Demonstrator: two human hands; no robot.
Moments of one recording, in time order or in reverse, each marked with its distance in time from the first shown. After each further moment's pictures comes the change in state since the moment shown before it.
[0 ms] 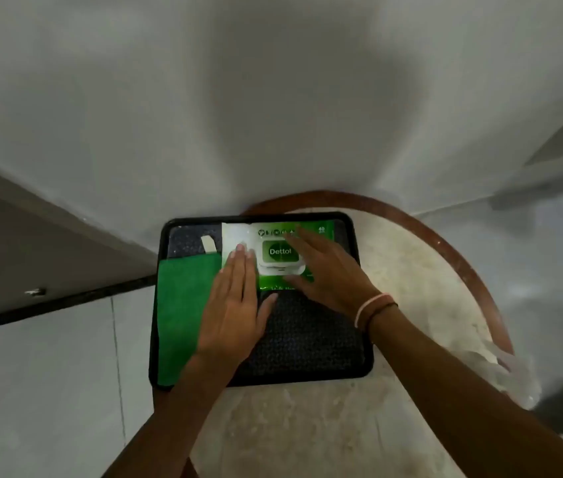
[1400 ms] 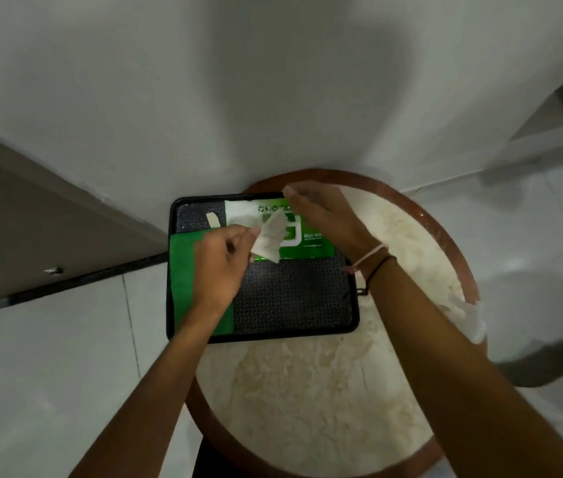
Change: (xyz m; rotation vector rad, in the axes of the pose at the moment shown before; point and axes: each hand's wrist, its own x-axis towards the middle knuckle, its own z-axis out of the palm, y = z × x) left_hand 0.003 0.015 -0.100 -0.867 0.180 -0.272; right_hand -0.006 -0.038 -0.072 0.962 0.166 0.297
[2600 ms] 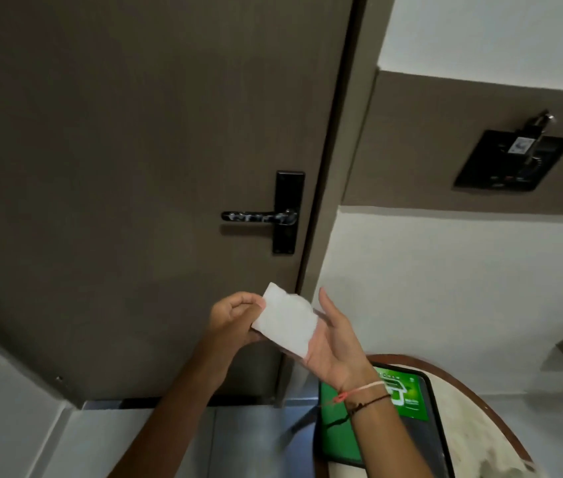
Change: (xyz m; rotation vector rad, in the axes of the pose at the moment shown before) left_hand -0.128 0.101 -0.459 -0.707 0.101 -0.057; right_hand -0.208 -0.320 0.290 1.040 -0.519 0.207
